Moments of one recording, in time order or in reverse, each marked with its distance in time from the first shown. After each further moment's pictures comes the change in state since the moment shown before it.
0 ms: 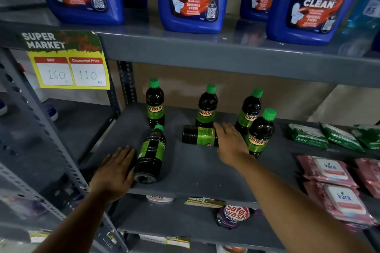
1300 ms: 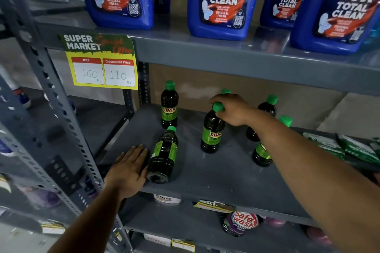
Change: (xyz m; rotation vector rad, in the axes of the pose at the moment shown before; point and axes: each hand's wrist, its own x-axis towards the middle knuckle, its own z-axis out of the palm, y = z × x) left_hand 0.003 -0.002 0.003 0.009 -0.003 -0.023; right_hand 0.067 -0.046 -0.120 0.205 -0.101 -0.190
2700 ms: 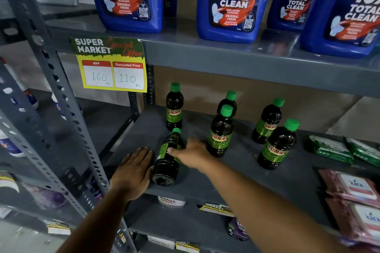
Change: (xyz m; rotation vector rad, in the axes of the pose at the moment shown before) left_hand -0.002 0.001 0.001 -0.012 0.001 0.015; right_hand -0.025 -0.094 0.133 0.612 -0.208 0.405
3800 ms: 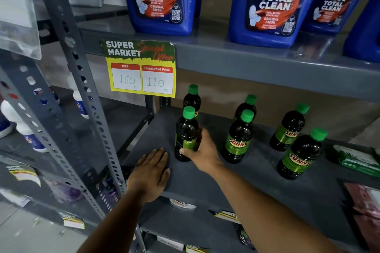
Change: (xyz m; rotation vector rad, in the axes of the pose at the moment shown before) left_hand 0.000 0.000 -0.001 -0.022 0.022 -0.018; right_hand 0.033 0.006 0.023 0.257 0.175 -0.360
